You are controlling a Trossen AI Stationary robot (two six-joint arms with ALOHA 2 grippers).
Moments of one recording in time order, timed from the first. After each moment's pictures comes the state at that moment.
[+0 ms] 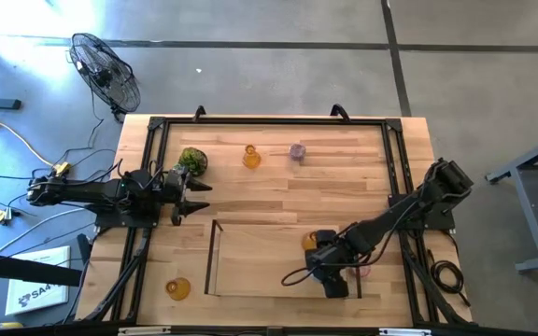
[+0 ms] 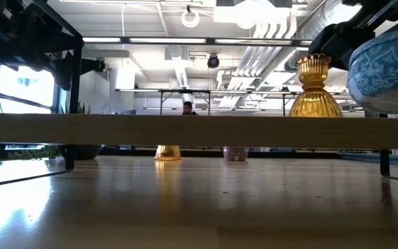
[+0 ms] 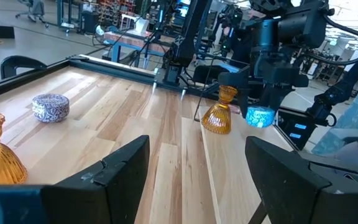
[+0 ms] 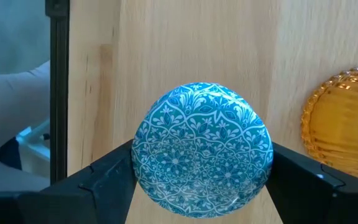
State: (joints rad) left arm -0.01 0.21 0.06 0.15 0.02 -0.24; right arm 0.53 1.71 1.21 -0.70 -0.10 0.52
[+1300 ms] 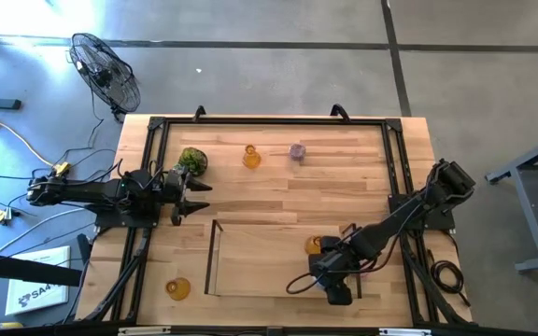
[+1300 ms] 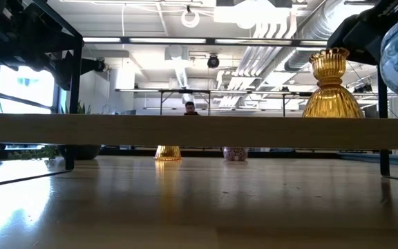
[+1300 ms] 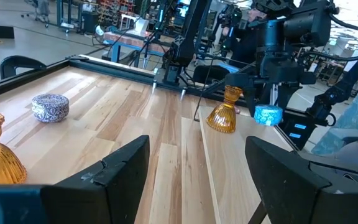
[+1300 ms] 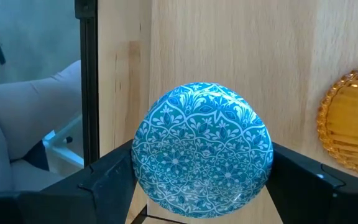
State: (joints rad) left arm -0.01 0.21 0.06 0.15 0.02 -0.24; right arm 0.59 1.71 1.21 -0.67 -0.14 0.63
